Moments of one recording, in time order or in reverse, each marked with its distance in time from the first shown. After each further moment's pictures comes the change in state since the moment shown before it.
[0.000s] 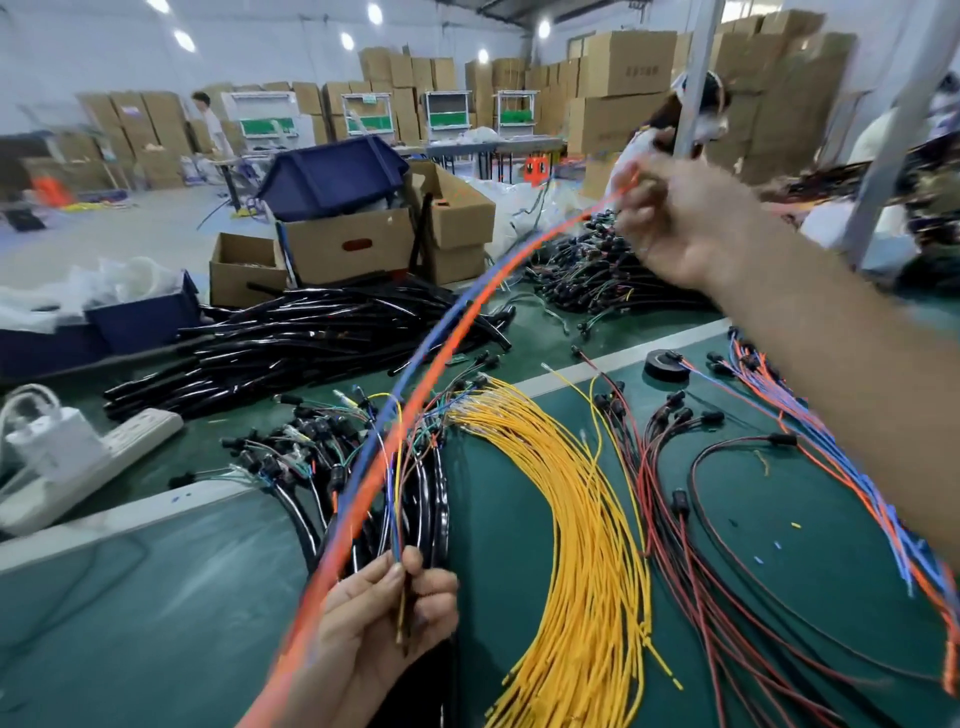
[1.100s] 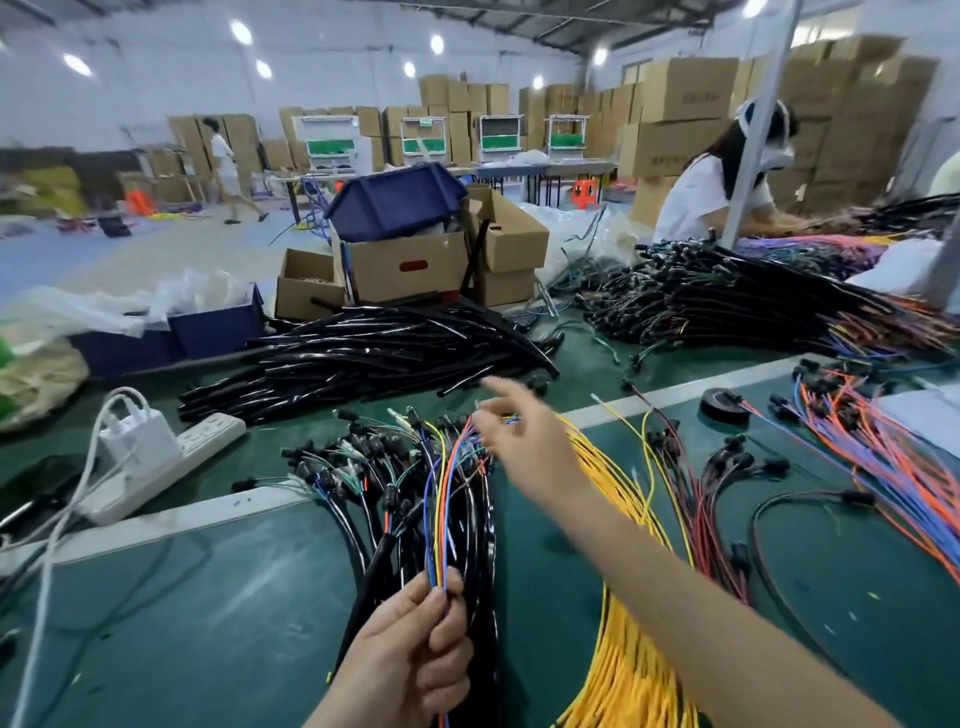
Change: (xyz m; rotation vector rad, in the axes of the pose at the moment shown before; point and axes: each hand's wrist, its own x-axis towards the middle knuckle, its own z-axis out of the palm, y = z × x) left_hand -0.016 0.011 0.023 0.098 0.225 0.012; right_hand -0.045 0.185 0.072 -0.703 -0.189 -0.221
